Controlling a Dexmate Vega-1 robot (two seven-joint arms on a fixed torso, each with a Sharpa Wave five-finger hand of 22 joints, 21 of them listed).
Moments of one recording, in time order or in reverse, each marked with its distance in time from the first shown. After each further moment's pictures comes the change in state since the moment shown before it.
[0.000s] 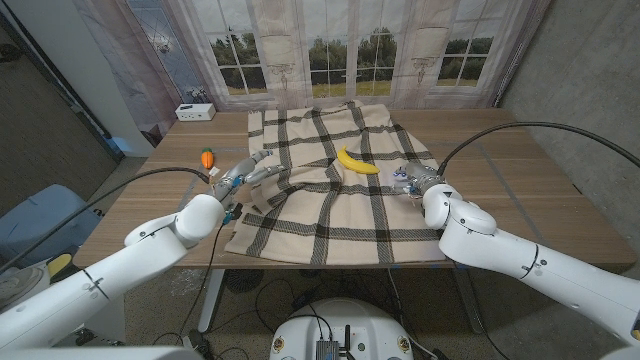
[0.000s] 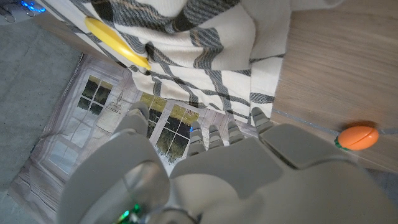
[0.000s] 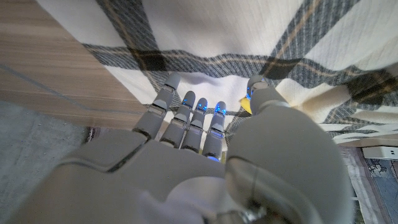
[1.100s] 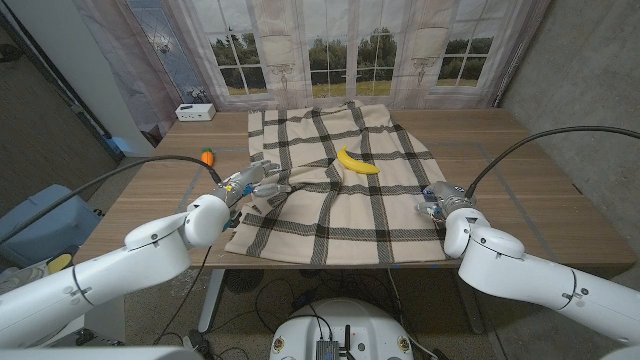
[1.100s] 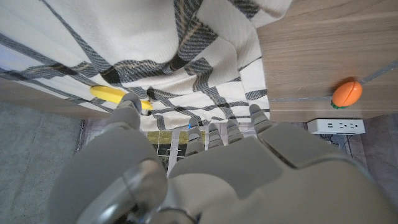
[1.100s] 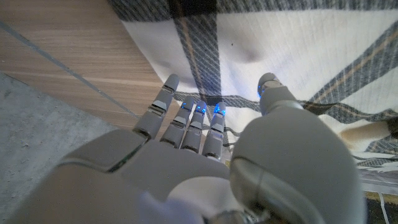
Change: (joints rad) left arm -0.040 0.140 0.127 -0.275 0.258 0.399 -0.109; left_hand 0.084 -0.068 -0.017 -0.022 0.006 0.034 -0.012 0.000 0.005 0.006 0.009 0.000 0.000 0.002 -0.009 0.000 0.000 0.037 -0.005 0.000 -0.001; right arm -0.140 -0.109 0.035 -0.199 0.126 -0.274 -0.181; right_hand -0.049 -0.079 -0.032 -0.010 0.020 -0.018 -0.018 -0.012 0.000 -0.061 -0.019 -0.033 0.000 -0.073 0.000 -0.013 -0.011 -0.024 0.002 -0.026 0.000
